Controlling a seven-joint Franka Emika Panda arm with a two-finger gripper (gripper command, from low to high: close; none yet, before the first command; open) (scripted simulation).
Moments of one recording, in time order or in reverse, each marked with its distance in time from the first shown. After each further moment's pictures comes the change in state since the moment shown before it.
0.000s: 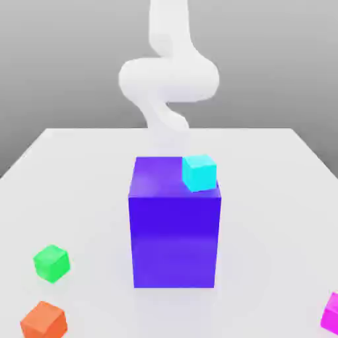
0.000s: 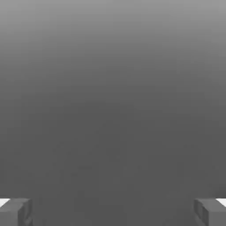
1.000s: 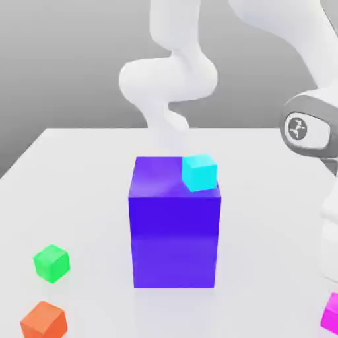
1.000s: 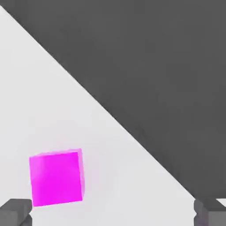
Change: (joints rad) arm 0.283 1.098 0.230 0.096 -0.192 0.268 -0.155
